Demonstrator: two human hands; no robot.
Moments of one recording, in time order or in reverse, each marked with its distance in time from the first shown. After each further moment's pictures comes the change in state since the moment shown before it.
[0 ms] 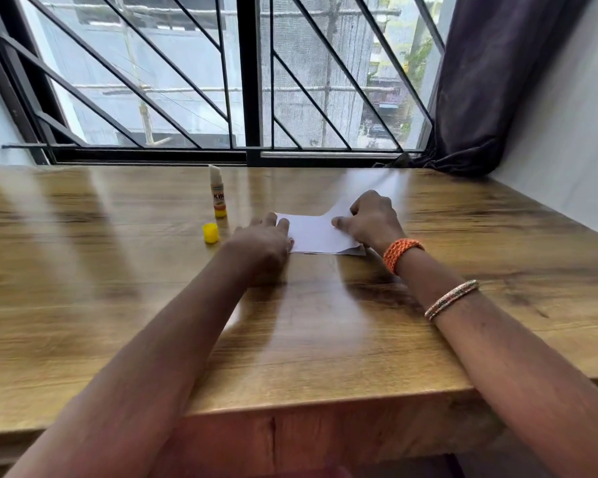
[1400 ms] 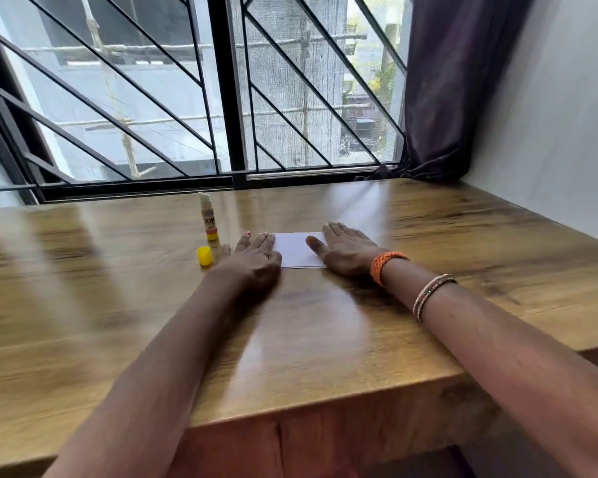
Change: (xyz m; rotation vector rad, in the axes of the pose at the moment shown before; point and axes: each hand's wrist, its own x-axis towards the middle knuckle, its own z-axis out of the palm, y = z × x) left_hand 0.007 -0.015 0.016 -0.107 -0.064 -0.032; right_hand -0.004 0.015 0.017 -0.475 -0.375 -0.171
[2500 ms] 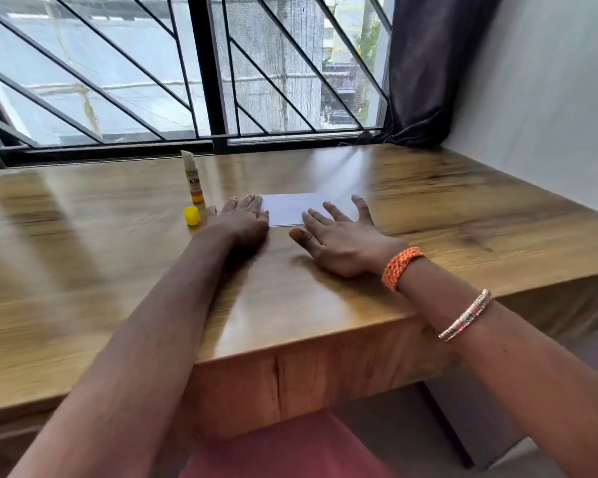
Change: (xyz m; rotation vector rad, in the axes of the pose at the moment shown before) left_hand 0.008 -0.002 0.004 -0.029 0.048 0.004; right_hand -0.086 -0.023 0.008 -0.203 0.024 -0.106
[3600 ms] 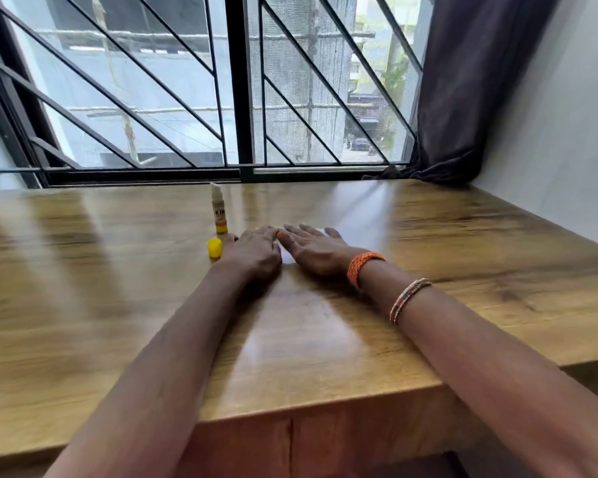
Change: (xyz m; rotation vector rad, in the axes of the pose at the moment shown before) left_hand -0.001 -0.009 -0.007 0.045 0.157 0.043; right_hand 0.089 -0.025 -0.009 0.260 -0.077 -0.113
